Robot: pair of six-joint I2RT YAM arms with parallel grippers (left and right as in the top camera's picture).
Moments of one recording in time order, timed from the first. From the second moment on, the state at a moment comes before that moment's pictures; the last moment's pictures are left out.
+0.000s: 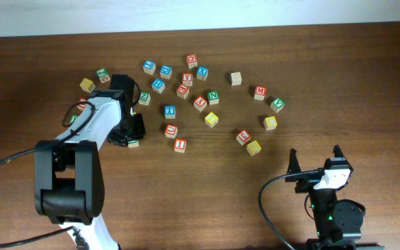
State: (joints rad) left arm -0.09 1.97 1.32 -0.87 -0.06 -0.30; right arm -0.04 0.01 0.01 -0.07 -0.04 0.02
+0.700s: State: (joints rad) left arm -0.08 1.97 1.29 -0.86 -0.06 -0.30; right arm -0.04 0.01 0.01 -0.07 -0.04 0.02
